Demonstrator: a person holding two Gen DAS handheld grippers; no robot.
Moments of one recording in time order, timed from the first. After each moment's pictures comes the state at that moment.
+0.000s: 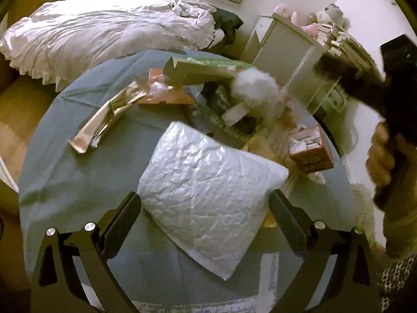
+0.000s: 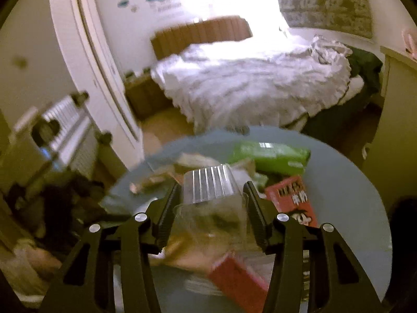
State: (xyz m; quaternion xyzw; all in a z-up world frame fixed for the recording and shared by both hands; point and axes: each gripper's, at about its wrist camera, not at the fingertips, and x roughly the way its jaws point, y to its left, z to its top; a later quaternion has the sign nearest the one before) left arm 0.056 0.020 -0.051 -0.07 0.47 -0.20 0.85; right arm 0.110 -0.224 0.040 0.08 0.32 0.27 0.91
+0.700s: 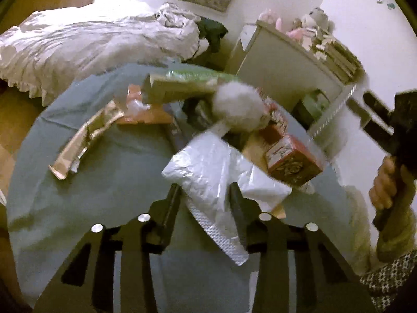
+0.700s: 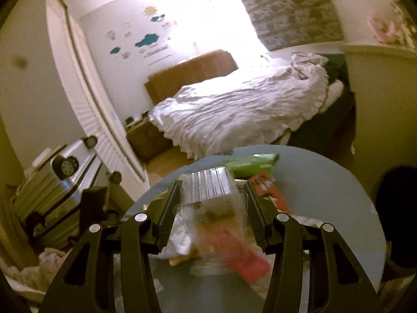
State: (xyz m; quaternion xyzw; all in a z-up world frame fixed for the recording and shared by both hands) left arm 0.065 0.014 -0.043 -0.09 0.43 -0.24 0.87; right arm 0.041 -0.311 0.031 0.18 0.25 0.24 0.92
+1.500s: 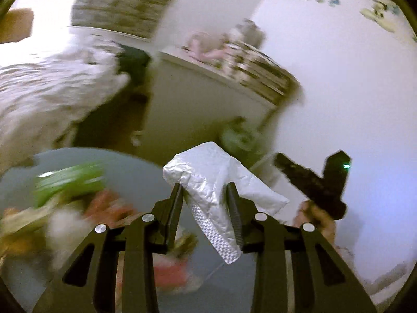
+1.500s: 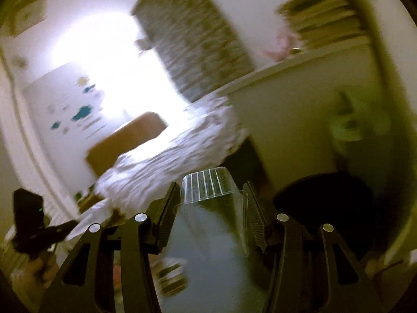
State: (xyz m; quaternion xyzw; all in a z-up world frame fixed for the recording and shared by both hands) left arm 0.122 -0.177 0.063 -0.09 0.34 -0.42 0.84; right arm 0.010 -0.546 -0.011 0.29 0.15 0.01 0.94
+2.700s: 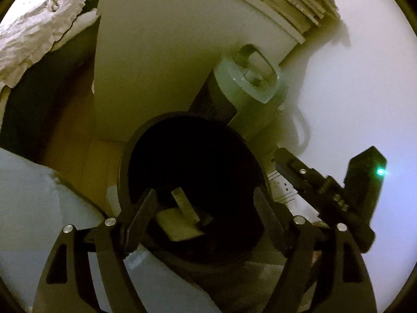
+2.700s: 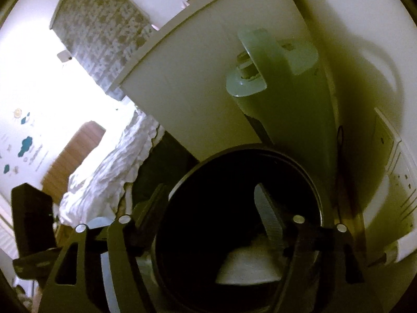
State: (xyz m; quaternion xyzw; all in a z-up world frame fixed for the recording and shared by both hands) left arm 0.205 -0.394 -0.041 -0.04 0.49 -0.41 0.77; right arm 0.066 -0.647 -0.118 0.38 0.24 -0.10 0.89
